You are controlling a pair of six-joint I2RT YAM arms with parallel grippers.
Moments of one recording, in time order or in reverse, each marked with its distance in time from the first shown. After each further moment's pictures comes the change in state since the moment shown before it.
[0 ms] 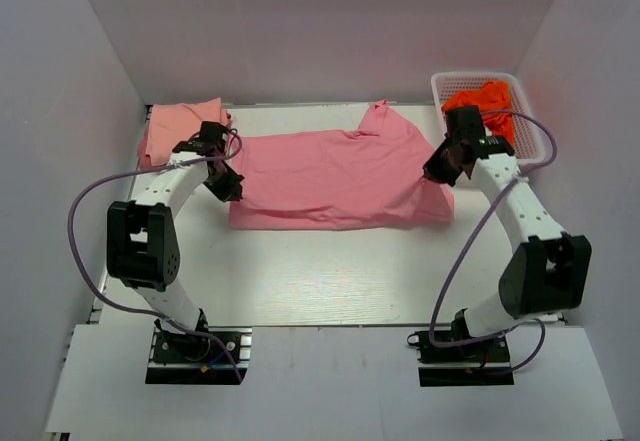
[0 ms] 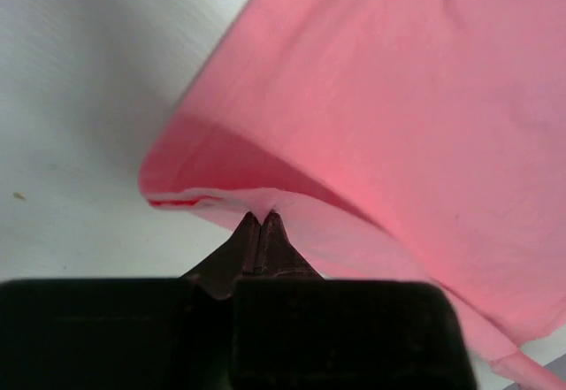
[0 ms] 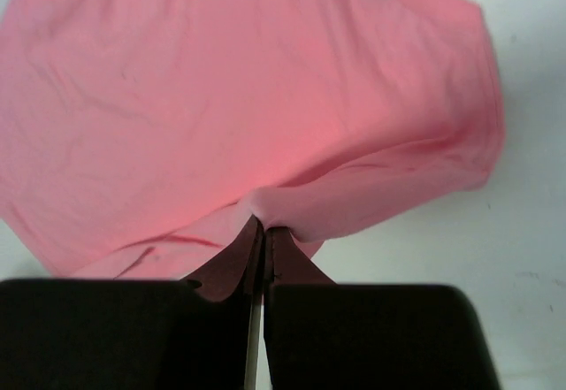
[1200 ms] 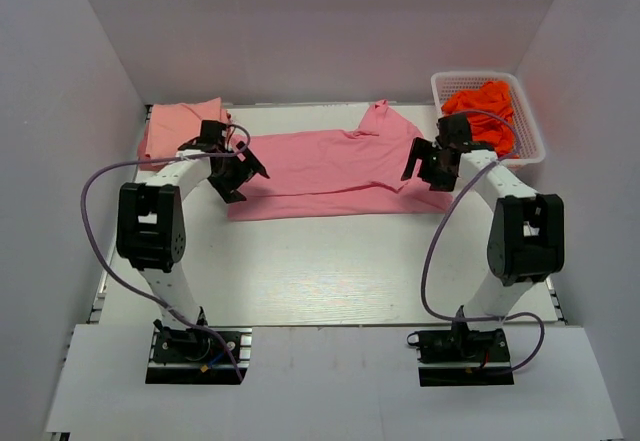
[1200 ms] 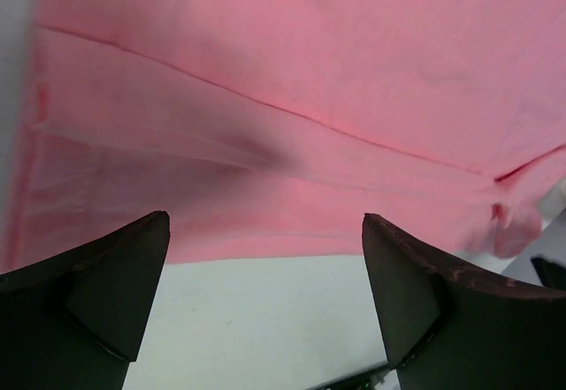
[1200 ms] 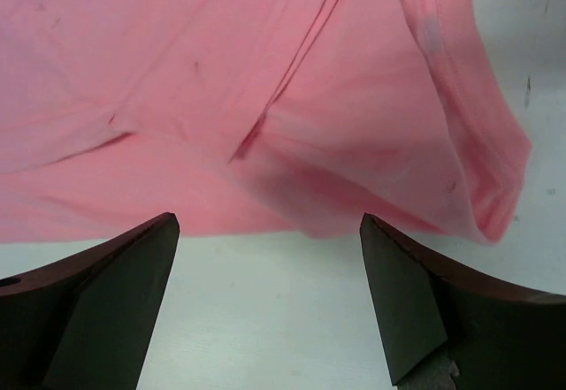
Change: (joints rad) left arm 0.050 0.147 0.032 0.245 0.293 0.132; right arm -0.053 0.226 -0.050 0.258 -0.187 -0.419
